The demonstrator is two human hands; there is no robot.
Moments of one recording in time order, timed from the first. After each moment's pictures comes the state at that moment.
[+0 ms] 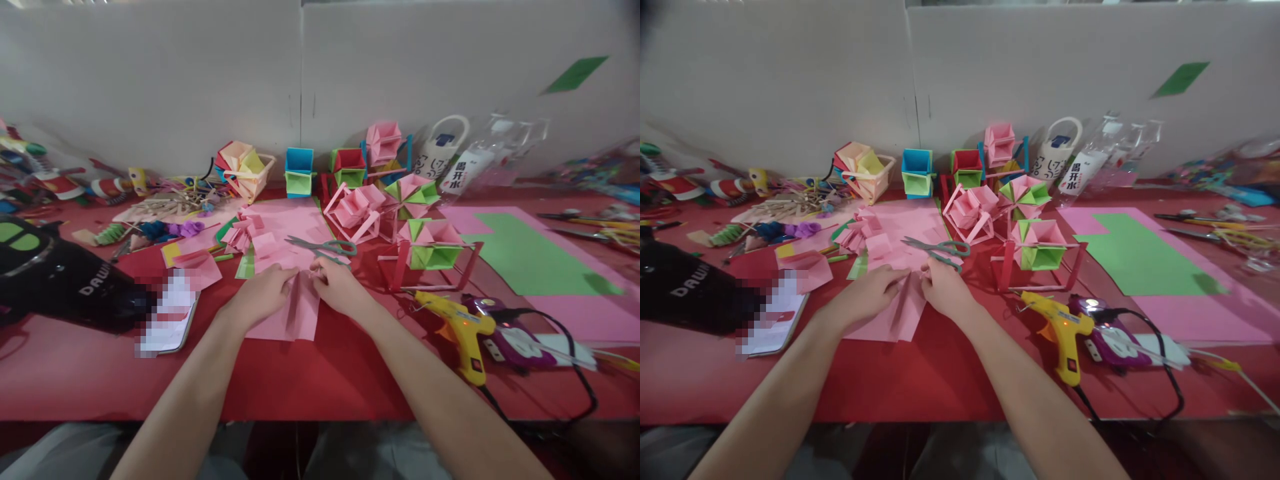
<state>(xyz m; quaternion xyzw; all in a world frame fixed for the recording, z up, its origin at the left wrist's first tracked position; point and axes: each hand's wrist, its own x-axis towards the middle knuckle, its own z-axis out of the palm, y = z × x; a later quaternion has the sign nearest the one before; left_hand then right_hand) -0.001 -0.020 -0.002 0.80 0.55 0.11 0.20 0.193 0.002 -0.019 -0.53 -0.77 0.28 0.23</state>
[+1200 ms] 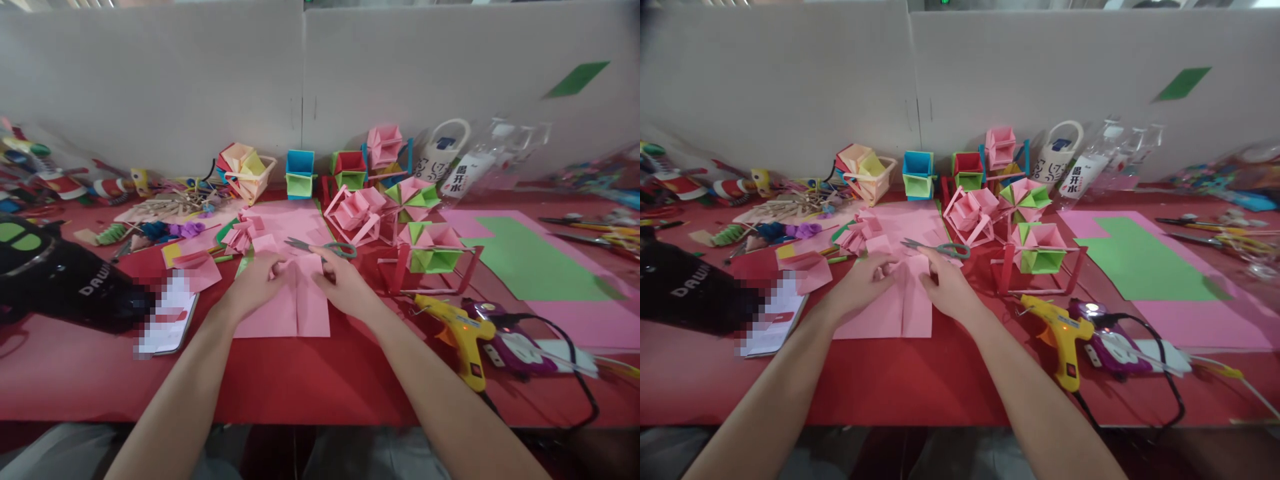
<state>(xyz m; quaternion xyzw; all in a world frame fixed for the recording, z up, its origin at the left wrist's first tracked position) -0.012 -0.006 -0.008 0.75 0.56 0.26 0.23 0.203 -0.001 -0.008 -0.44 -0.76 0.33 0.34</state>
